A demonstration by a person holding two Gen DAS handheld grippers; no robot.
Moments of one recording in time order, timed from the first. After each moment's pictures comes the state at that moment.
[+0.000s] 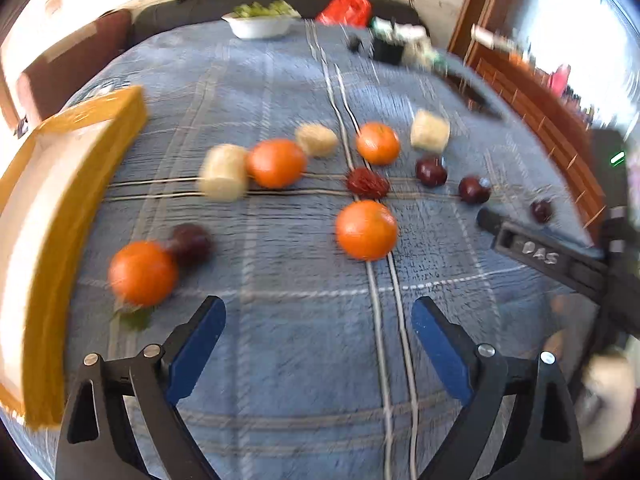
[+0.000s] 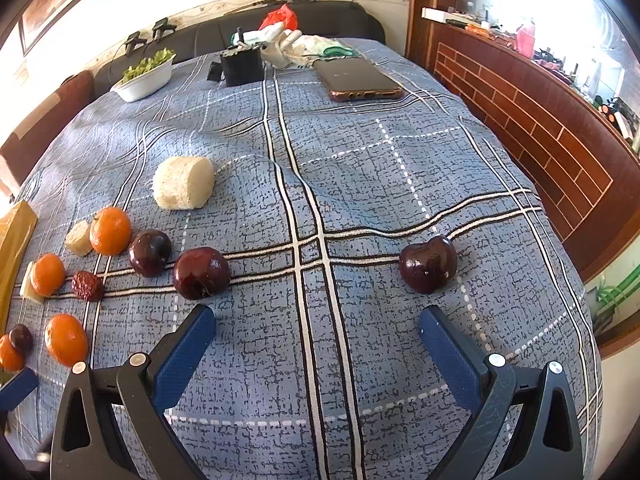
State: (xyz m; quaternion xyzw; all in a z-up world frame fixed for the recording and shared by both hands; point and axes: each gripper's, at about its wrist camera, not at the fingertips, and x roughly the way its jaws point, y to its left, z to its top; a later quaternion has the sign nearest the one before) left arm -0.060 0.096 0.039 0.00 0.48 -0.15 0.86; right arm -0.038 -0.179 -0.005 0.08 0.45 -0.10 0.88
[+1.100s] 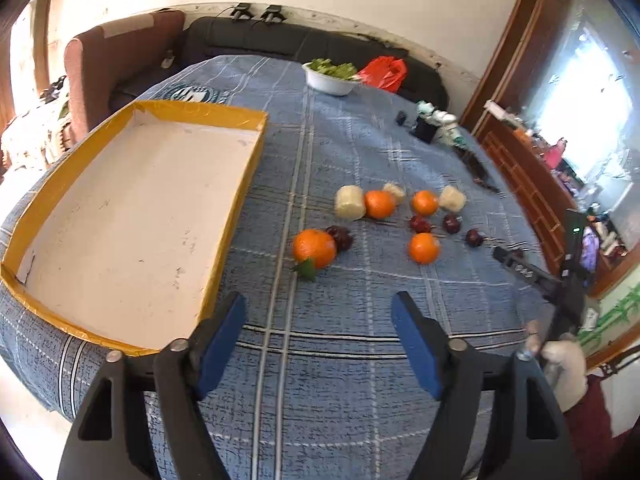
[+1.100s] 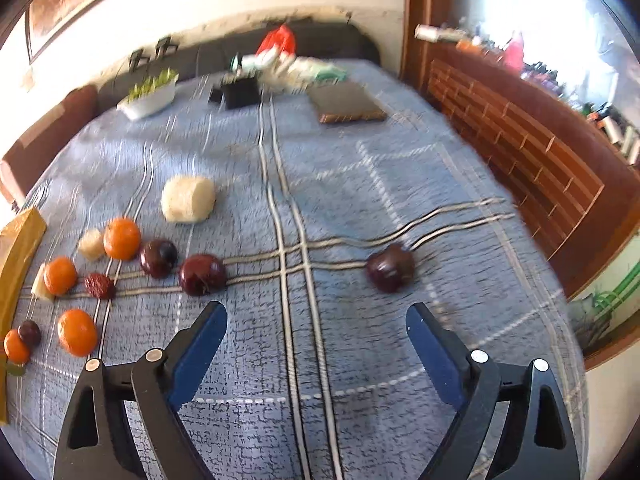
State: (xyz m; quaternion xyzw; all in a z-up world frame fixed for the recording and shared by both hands) left arm -0.138 0.171 0.080 -0.09 0.42 -0.11 0.90; right arm -0.064 -0.182 0.013 0.07 0.40 -0.12 0.90
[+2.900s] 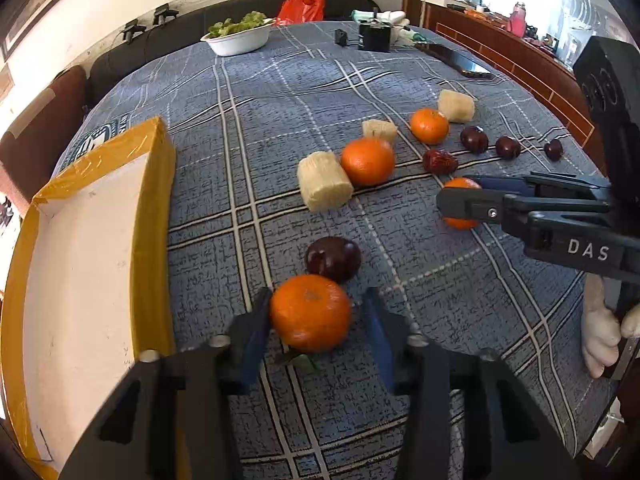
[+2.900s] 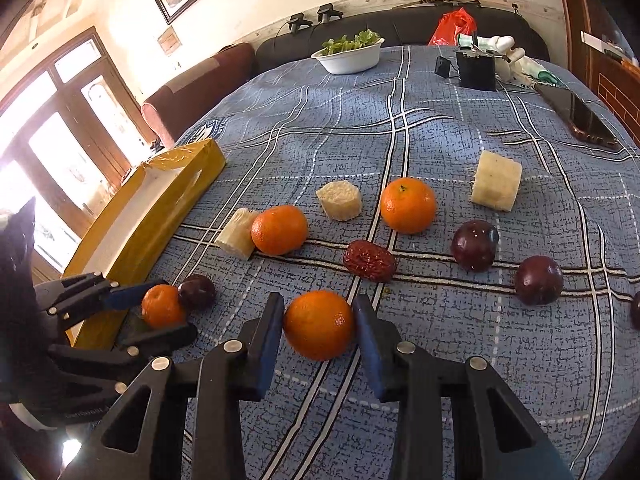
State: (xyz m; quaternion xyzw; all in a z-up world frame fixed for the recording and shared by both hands) left arm -0.048 0.112 0.020 0.12 0.47 -0.18 0.86; right arm -0.031 -0.060 0.003 0.09 0.43 0.19 0.88
